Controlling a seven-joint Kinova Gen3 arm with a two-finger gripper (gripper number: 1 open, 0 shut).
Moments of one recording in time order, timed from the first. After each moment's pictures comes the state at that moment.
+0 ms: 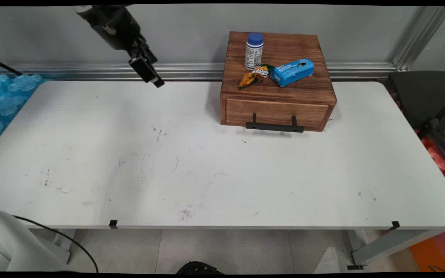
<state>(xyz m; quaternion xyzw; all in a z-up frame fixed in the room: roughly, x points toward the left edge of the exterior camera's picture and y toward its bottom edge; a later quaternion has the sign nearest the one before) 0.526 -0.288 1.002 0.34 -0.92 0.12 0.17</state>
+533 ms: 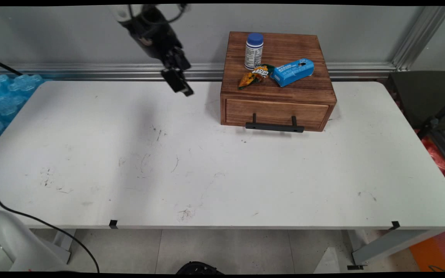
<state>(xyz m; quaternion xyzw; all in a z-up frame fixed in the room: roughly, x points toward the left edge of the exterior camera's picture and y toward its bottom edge) 0.454 -0.311 0.988 0.25 -0.95 0.12 0.18</state>
